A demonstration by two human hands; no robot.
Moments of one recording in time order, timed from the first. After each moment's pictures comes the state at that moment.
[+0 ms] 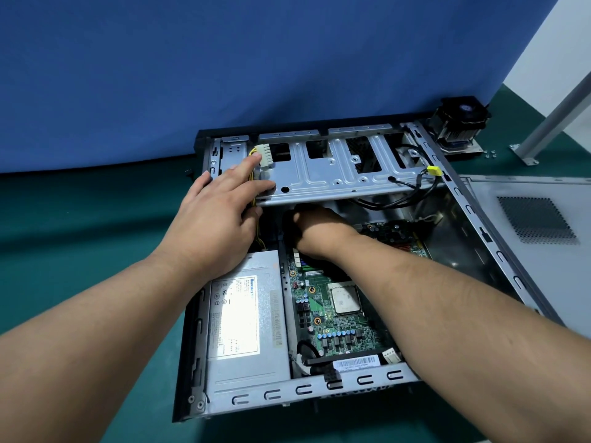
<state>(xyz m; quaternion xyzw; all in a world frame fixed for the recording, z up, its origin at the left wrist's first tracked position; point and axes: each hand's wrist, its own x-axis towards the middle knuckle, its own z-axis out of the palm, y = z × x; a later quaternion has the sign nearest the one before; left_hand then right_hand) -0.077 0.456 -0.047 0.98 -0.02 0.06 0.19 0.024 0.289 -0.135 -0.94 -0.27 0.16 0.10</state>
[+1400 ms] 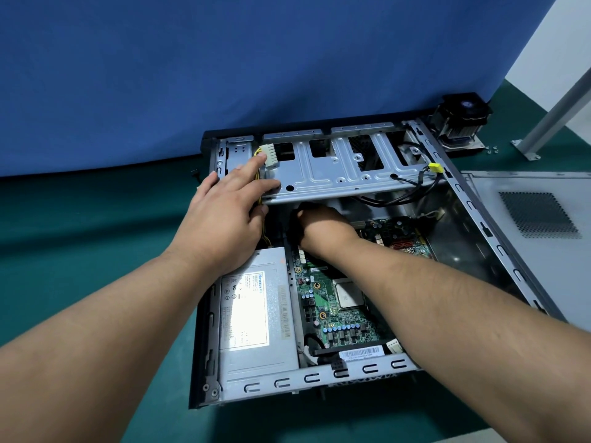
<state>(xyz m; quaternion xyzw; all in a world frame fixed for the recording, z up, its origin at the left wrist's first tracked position) -0.075 0.459 -0.052 0.98 -0.03 0.07 0.19 0.016 0.293 -0.136 -0.95 -0.24 0.14 0.11</state>
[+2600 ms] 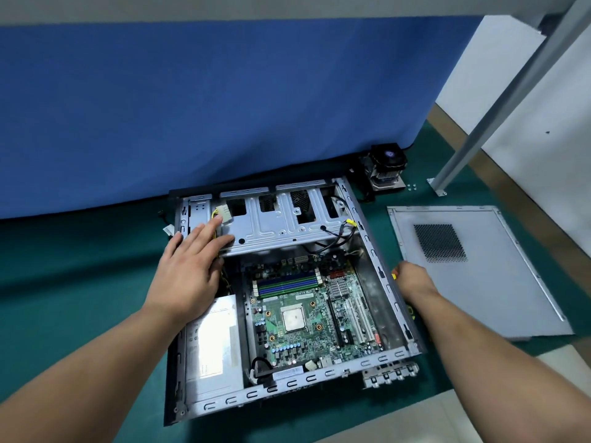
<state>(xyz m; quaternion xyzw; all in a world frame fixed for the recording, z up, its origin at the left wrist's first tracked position) -0.077 0.460 -0.047 0.99 -0.02 0.03 0.14 0.005 0.038 -0.103 -0.95 0.18 0.21 0.13</state>
